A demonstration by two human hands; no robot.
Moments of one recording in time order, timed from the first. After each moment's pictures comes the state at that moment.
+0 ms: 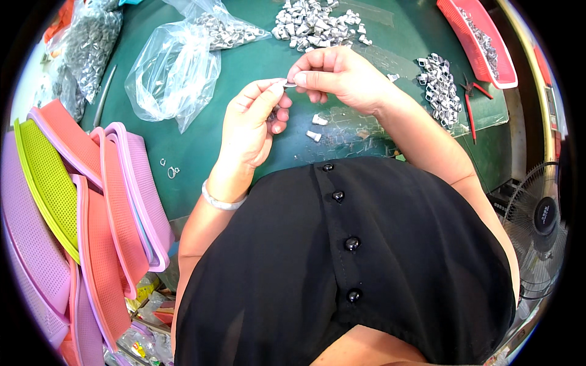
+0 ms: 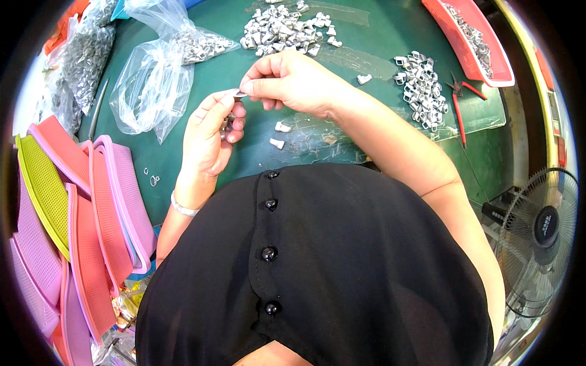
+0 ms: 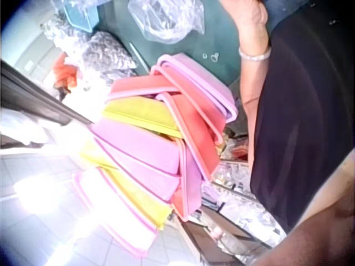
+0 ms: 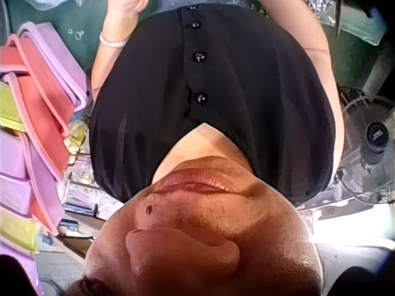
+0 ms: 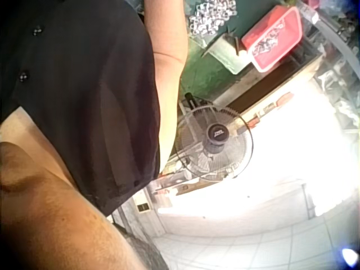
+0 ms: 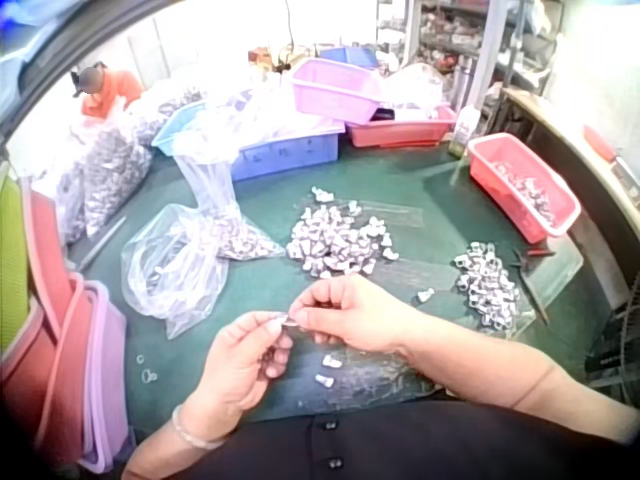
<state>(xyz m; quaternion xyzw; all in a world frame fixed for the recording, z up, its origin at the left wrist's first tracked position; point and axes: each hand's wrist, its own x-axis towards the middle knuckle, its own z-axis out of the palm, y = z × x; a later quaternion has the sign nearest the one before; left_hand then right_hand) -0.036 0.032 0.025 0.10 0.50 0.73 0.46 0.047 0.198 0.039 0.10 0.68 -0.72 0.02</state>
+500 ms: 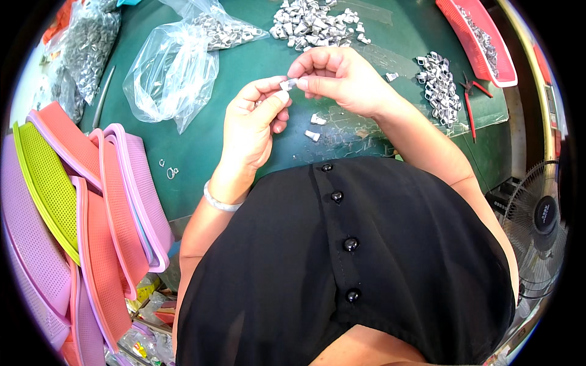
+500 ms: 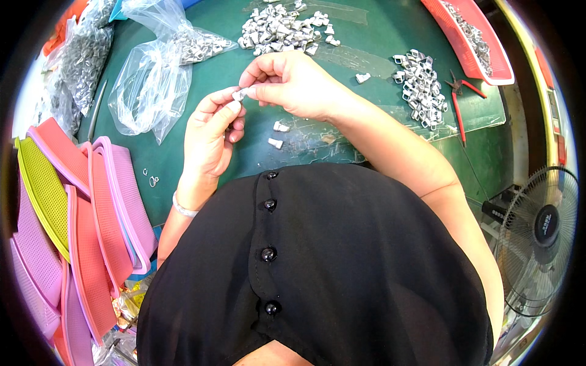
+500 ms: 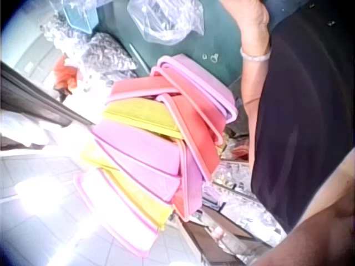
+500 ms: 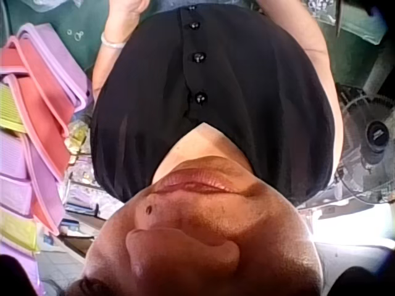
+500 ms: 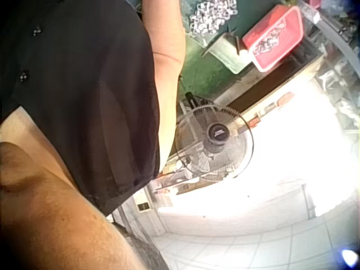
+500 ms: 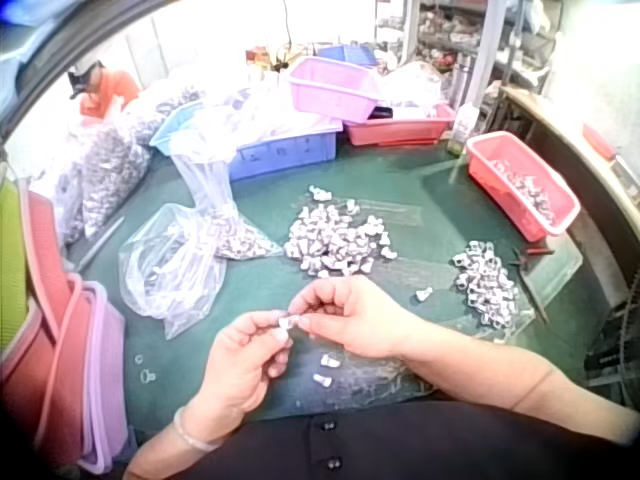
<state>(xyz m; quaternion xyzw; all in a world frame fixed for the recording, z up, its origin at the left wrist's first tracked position) -0.030 0.033 0.022 0.11 0.52 0.73 0.43 0.052 0.194 0.034 0.08 0.67 -0.73 -0.04</state>
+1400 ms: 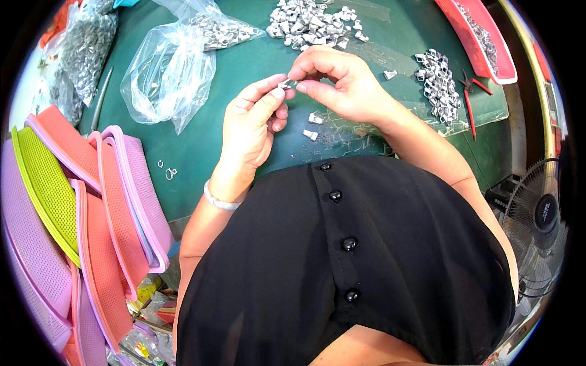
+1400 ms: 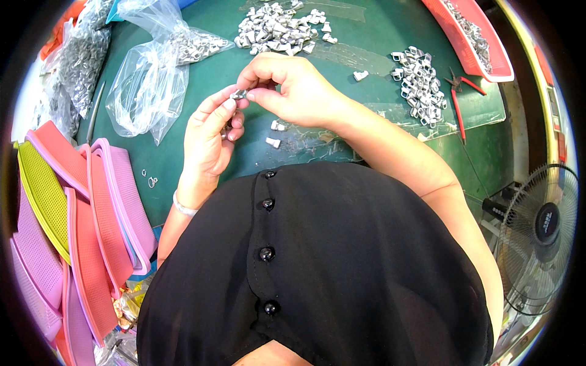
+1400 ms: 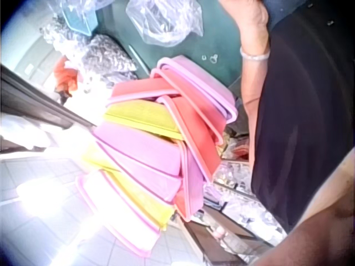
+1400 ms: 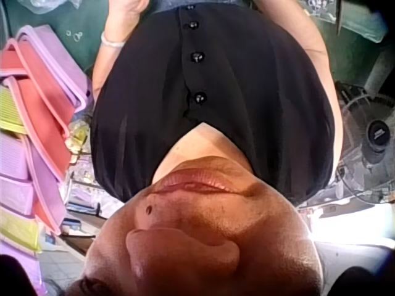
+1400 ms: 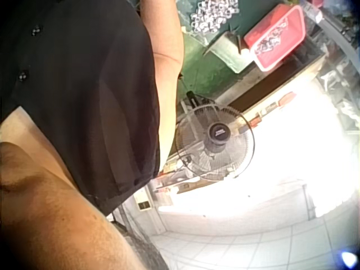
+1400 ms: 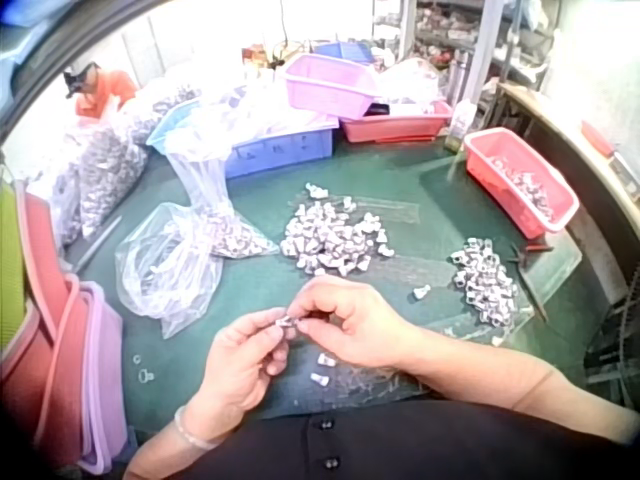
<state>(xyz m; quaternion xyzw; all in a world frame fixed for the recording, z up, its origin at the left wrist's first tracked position) -0.031 0.036 0.020 0.09 0.48 0.75 0.45 0.058 0.192 0.026 -0.03 0.79 -0.58 -0.20</state>
